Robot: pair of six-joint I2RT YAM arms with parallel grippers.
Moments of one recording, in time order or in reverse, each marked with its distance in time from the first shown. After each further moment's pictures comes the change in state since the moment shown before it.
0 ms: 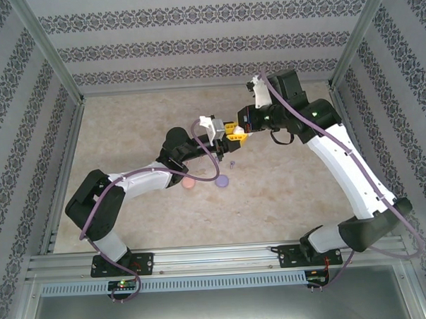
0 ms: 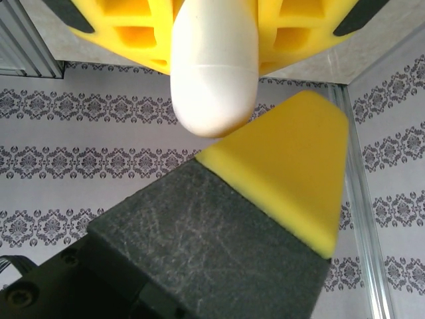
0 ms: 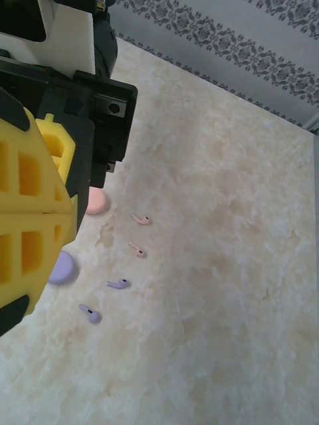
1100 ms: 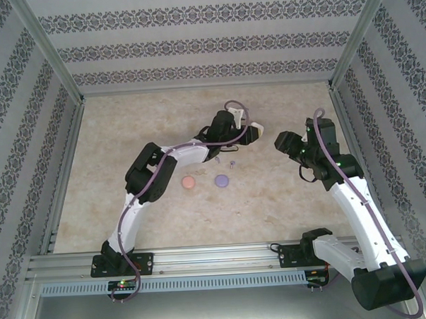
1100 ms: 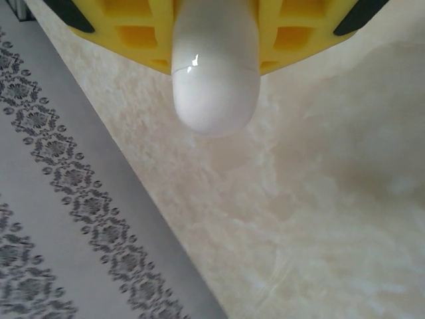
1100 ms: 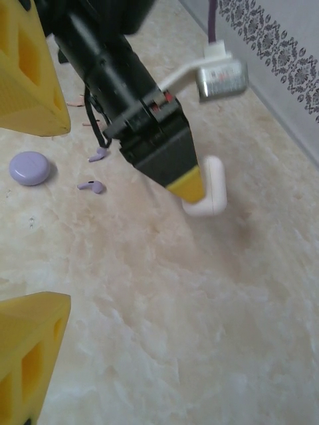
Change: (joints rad) left arm 0.002 0.649 0.682 -0.681 -0.229 -0.591; right arm -0.307 -0.441 -0.710 0.272 0.183 0.321
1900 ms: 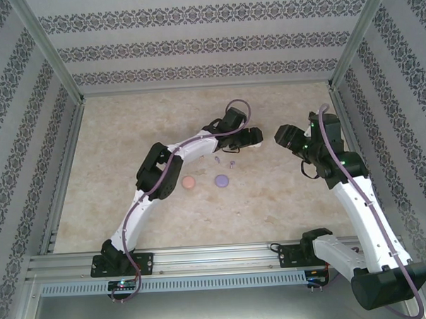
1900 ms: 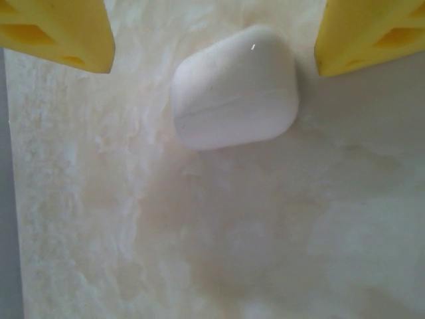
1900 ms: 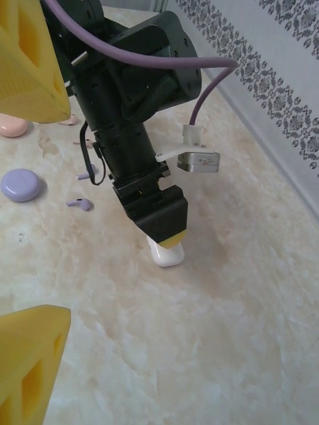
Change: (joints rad) left arm -0.006 0.116 0.312 -0.587 -0.134 -0.117; right arm -0.006 0.002 0.076 -0.017 -0.007 -0.008
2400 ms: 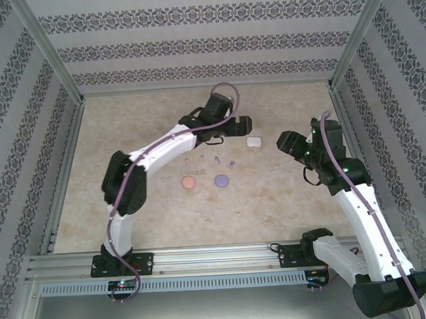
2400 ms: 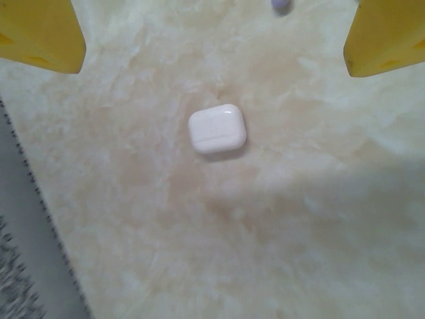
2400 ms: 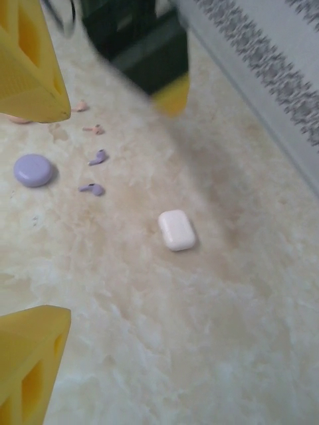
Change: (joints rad) left arm 0.005 -0.476 -0.254 -0.113 -0.217 0.234; right arm 0.029 -0.047 -0.053 -0.045 0.033 -0.006
